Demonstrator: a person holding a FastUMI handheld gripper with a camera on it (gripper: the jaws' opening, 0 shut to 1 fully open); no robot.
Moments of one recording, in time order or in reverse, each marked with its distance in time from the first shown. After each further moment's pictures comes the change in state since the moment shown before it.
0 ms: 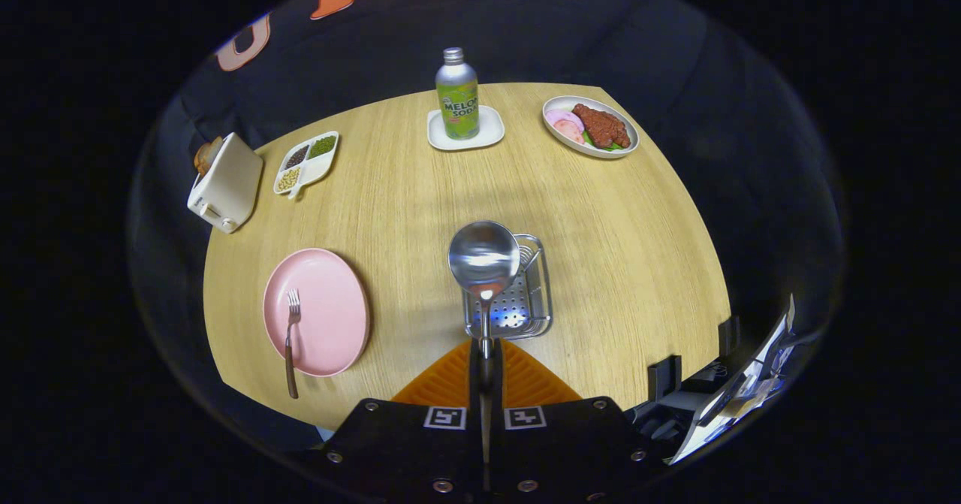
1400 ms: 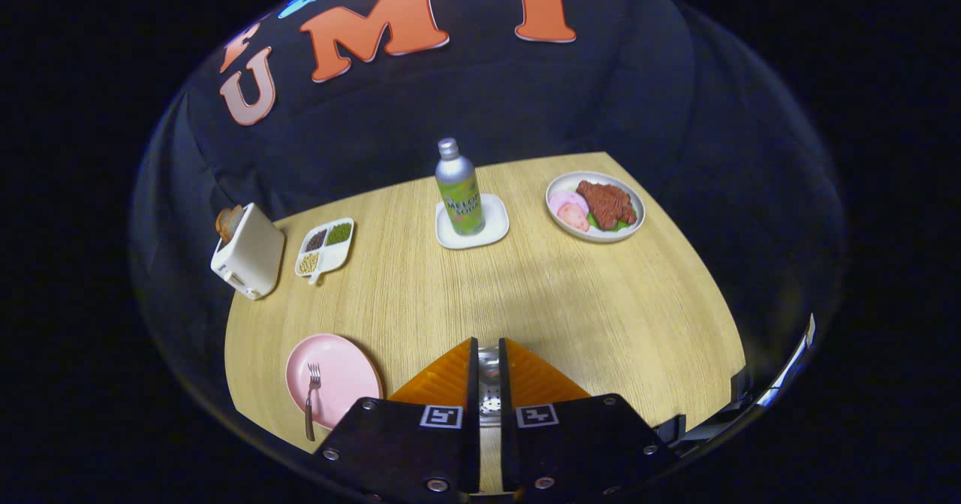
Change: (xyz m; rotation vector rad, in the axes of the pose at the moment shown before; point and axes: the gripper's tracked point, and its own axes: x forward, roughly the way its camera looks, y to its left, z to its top) arm -0.023 -0.005 0.113 0.081 -0.392 0.121
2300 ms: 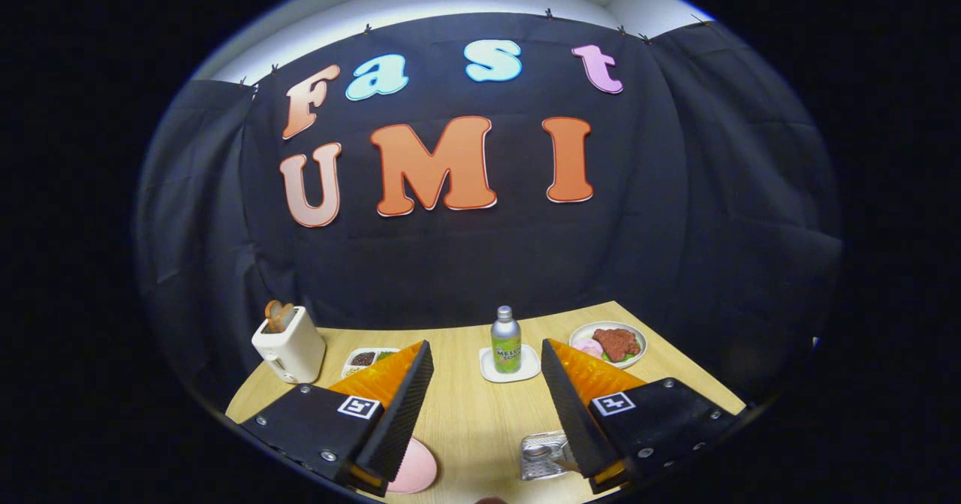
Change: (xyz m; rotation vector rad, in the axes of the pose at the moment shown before) arm -0.090 0.091 0.085 -0.038 -0.564 0.043
